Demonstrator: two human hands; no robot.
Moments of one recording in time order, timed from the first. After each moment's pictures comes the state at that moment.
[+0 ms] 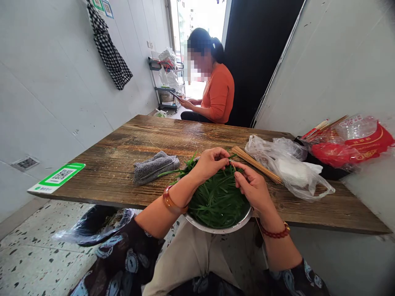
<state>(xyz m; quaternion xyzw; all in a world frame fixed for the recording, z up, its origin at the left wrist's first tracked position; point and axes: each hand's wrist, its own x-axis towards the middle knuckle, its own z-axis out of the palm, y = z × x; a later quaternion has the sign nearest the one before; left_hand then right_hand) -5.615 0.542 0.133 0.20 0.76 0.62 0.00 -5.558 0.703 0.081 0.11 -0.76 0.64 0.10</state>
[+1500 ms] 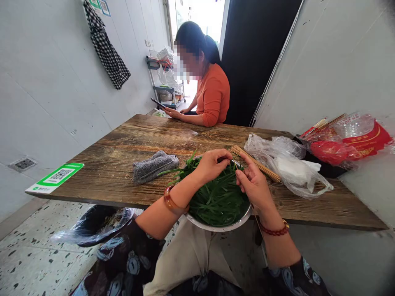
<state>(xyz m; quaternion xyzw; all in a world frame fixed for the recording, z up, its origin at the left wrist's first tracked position) -5.616 0.544 0.127 0.29 0.82 0.49 -0.09 -5.557 0.702 0.081 0.08 -0.71 0.70 0.10</state>
